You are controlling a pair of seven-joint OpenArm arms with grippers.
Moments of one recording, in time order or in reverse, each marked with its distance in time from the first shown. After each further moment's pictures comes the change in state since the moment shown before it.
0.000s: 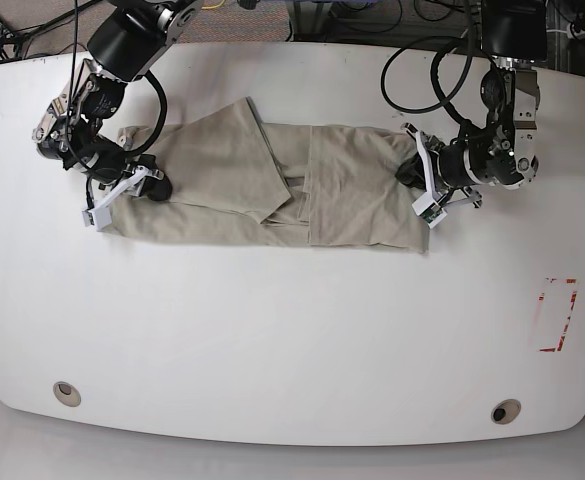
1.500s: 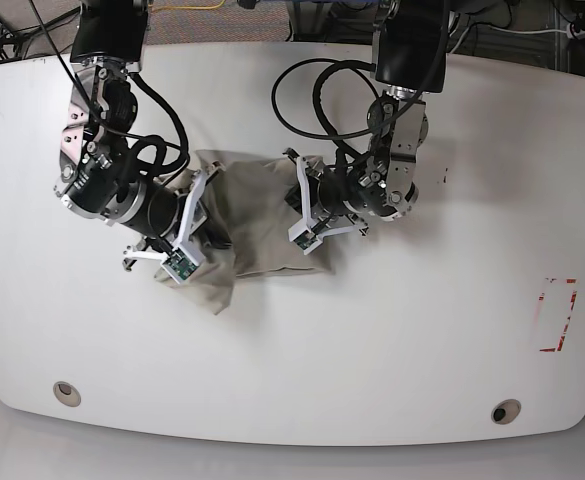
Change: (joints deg) left arm -9.7 23.5 7.5 -10.7 20.3 4.0 -2.4; right arm -1.9 10.4 -39.3 33.0 0.2 -1.6 6.2
